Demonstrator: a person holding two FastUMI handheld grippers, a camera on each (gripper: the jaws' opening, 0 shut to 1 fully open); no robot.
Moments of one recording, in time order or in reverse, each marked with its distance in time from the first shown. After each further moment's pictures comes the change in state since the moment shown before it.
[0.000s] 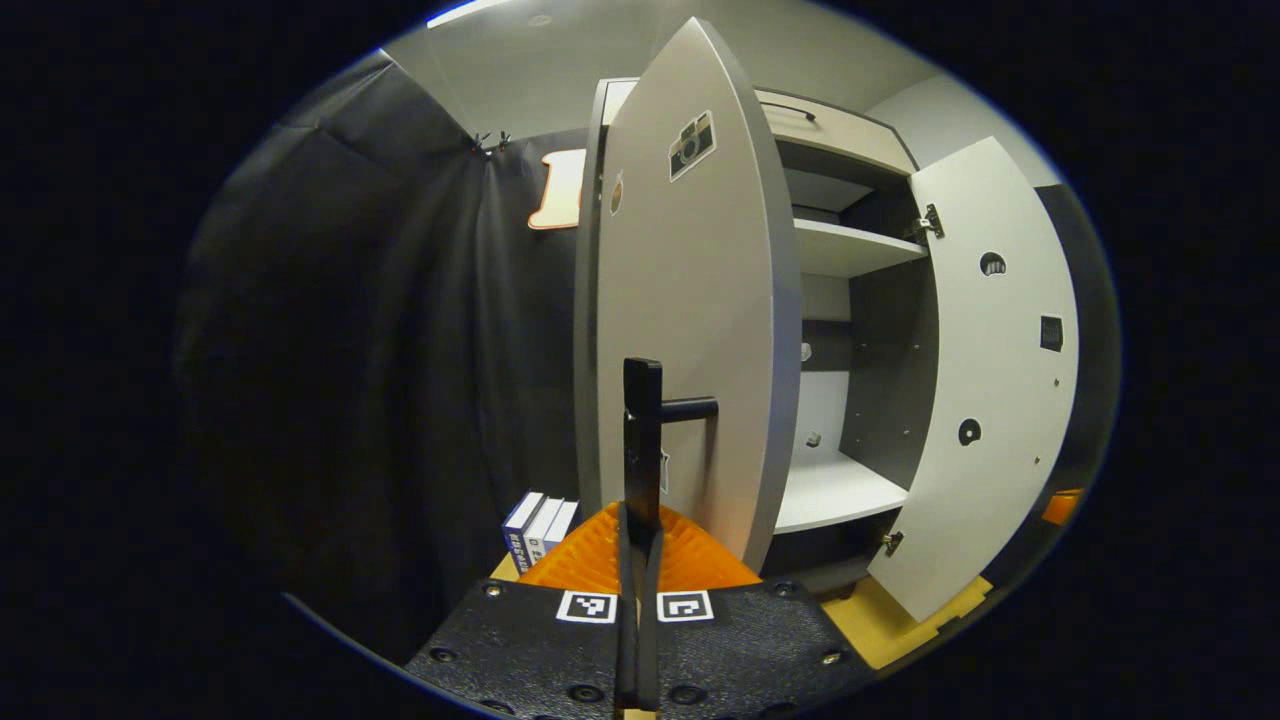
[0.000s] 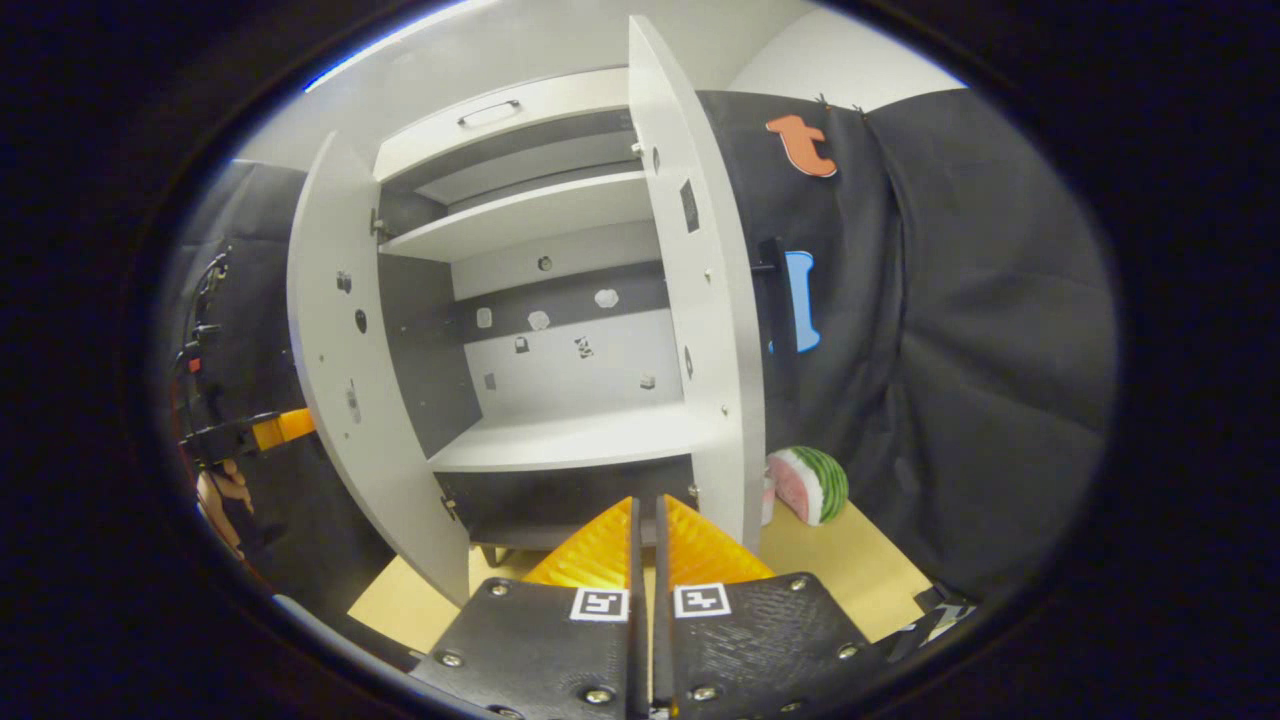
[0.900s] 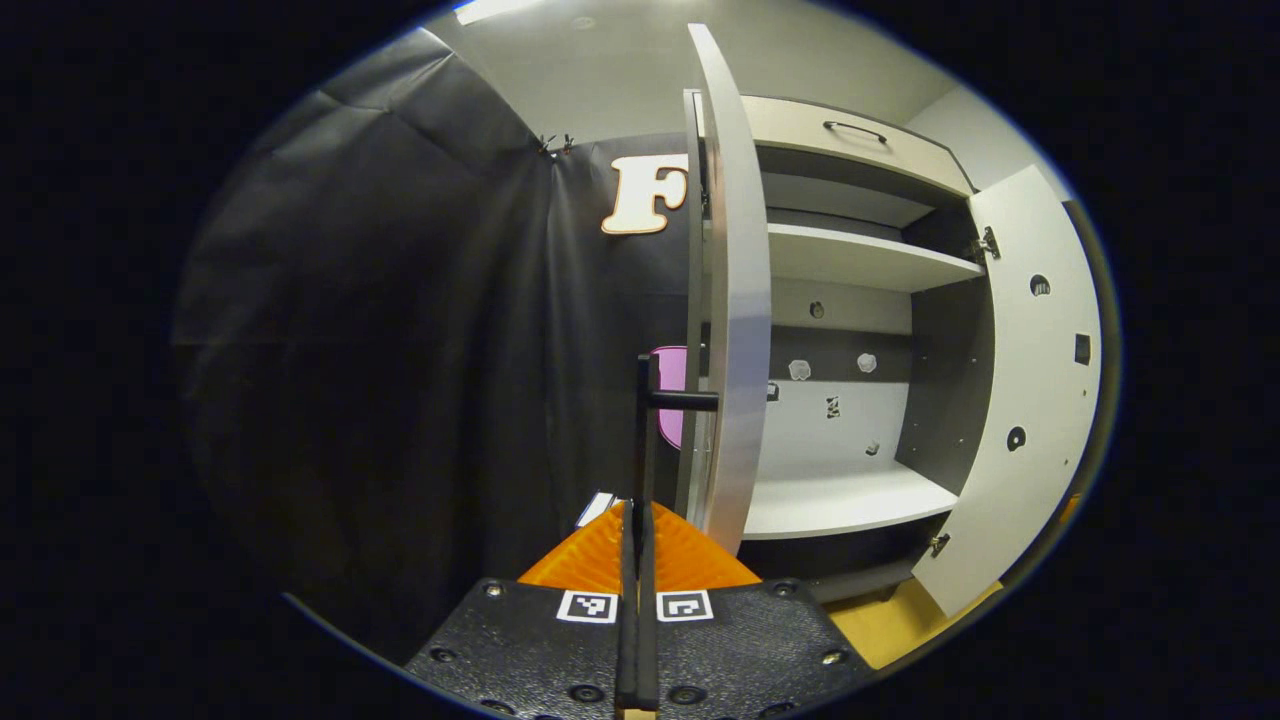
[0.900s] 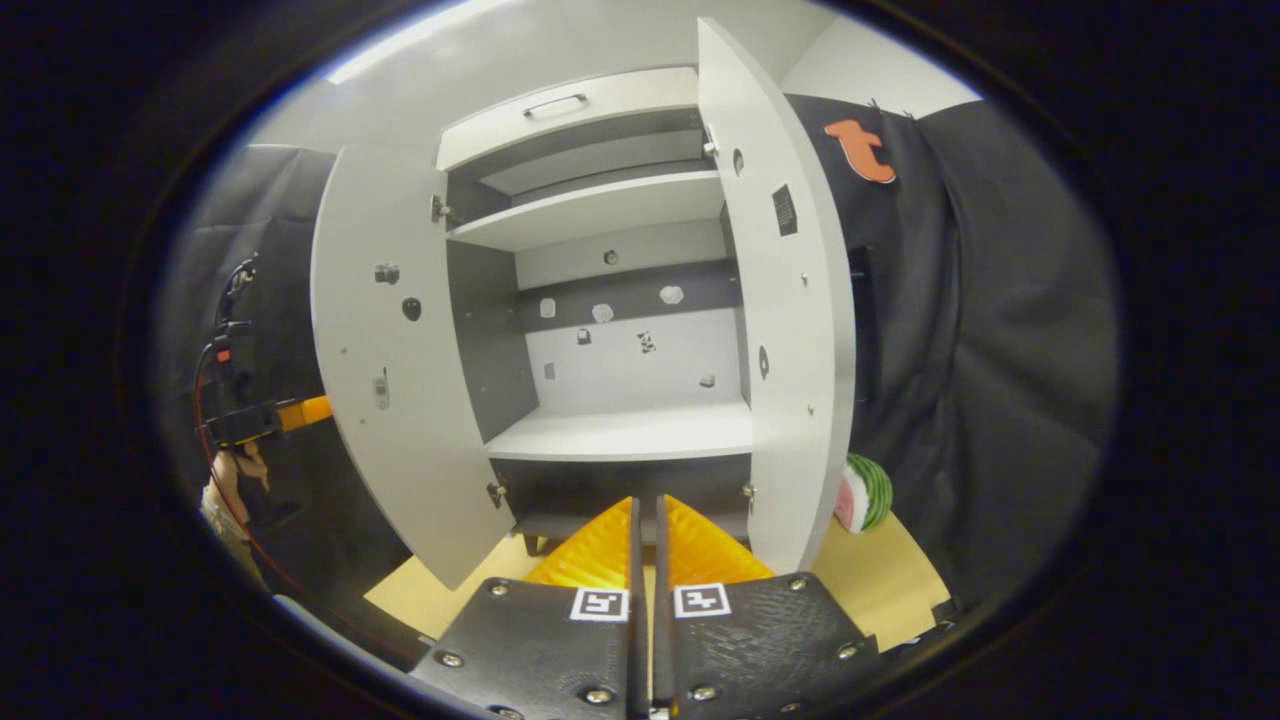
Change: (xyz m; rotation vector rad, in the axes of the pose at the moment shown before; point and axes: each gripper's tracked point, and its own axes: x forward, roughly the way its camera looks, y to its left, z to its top) left arm -0.021 0.078 -0.005 -0.029 -0.018 0.128; right arm -0.008 0.044 -0.010 -0.056 0.004 0.149
